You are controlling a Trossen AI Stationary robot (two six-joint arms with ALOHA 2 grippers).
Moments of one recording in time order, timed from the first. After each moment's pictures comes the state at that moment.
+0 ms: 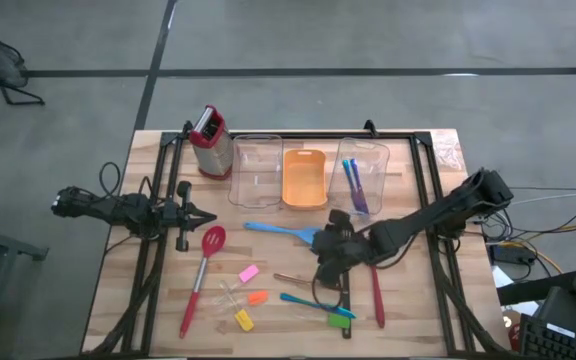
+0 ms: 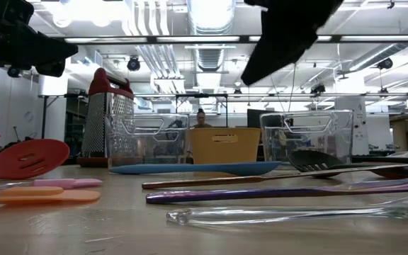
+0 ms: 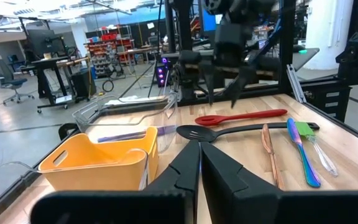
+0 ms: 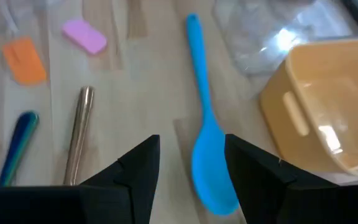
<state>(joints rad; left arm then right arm) -0.24 0.05 0.11 -0.11 -0.26 0.13 0.38 1.65 1.14 -0.44 0.51 0.43</state>
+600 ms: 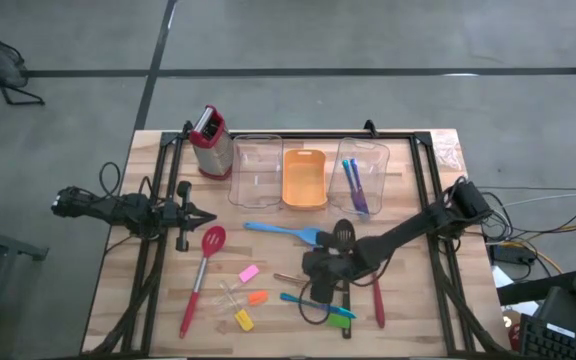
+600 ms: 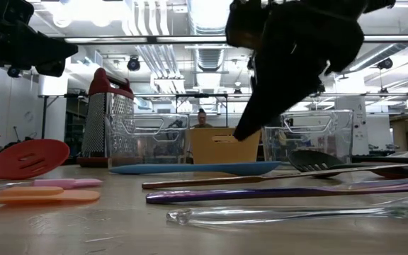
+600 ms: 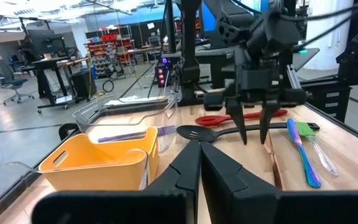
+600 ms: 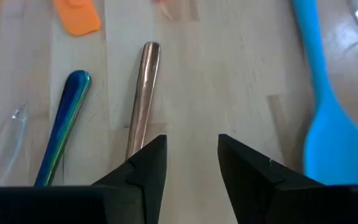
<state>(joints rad) -0.24 0.05 0.11 -0.11 -0.26 0.13 0.41 1.86 1.14 -0.26 0.33 0.46</state>
